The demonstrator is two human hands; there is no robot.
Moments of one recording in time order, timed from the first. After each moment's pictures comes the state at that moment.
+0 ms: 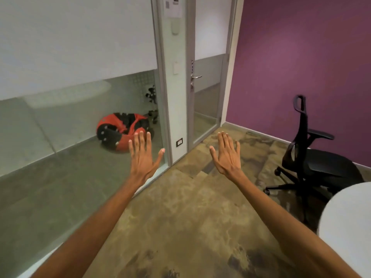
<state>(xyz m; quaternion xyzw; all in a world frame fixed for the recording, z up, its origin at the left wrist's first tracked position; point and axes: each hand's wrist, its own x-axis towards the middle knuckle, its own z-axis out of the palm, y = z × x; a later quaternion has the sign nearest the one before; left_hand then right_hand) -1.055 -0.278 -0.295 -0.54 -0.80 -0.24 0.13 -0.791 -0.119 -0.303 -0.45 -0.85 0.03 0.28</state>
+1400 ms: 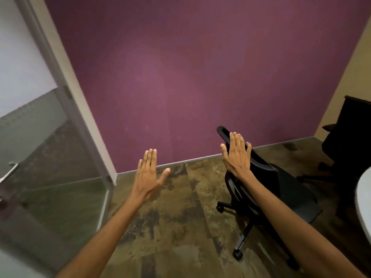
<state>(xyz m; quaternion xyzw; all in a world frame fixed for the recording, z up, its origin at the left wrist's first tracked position) -1.009 0.819 -0.314 -0.86 -0.45 -0.24 -0.07 -0.686 0.750 -0.301 -0.80 -0.51 -0.11 0.28</state>
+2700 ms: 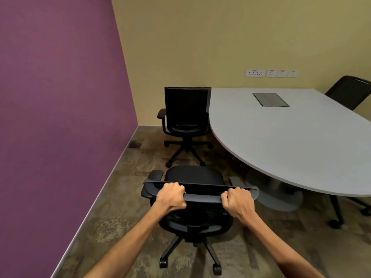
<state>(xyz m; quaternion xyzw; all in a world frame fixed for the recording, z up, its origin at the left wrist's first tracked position) -0.499 1.101 -0.356 -0.96 0.28 0.02 -0.01 -0.558 0.853 -0.373 -0.99 0.01 -0.14 0.06</state>
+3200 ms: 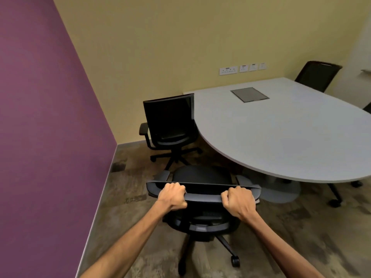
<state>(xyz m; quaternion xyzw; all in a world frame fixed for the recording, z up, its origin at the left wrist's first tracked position) -0.299 1.140 -0.356 -0.93 0.37 0.03 0.03 -0.415 0.918 -0.385 -0.98 0.14 -0.14 0.06</state>
